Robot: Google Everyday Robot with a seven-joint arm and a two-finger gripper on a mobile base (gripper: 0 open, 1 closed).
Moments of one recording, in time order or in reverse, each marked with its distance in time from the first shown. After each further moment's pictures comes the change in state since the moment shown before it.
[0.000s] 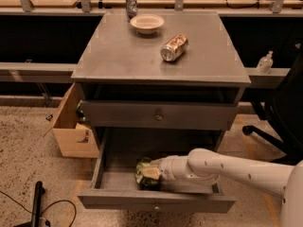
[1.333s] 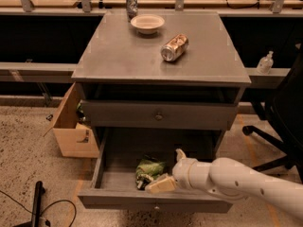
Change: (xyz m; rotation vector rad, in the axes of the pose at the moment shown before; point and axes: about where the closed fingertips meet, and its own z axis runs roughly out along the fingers) arm -0.031 0.059 -0.121 0.146 -0.065 -0.227
